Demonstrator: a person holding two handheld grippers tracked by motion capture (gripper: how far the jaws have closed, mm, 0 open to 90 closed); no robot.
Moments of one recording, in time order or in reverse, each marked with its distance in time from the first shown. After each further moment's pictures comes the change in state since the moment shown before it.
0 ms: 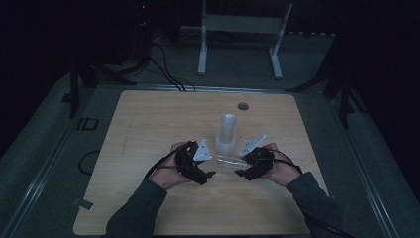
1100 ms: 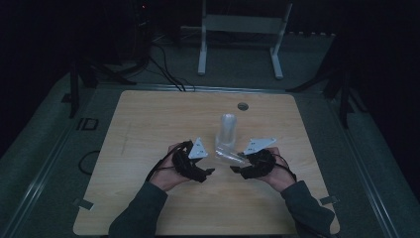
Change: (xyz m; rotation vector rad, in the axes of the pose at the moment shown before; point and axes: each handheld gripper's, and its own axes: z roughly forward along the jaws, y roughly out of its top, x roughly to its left) left arm 0.004 -0.011 0.004 -0.056 0.008 -0.095; right arm 0.004 -0.013 0.006 -0.231 -0.027 0.119
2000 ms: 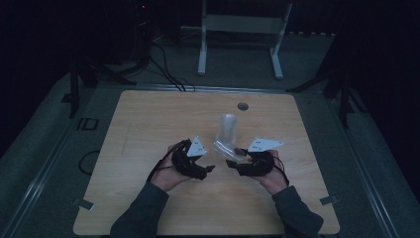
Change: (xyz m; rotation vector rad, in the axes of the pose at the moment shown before) left arm 0.004 -0.002 0.002 -0.028 0.015 -0.063; right arm 0.004 -0.004 0.002 -0.236 -0.005 0.134
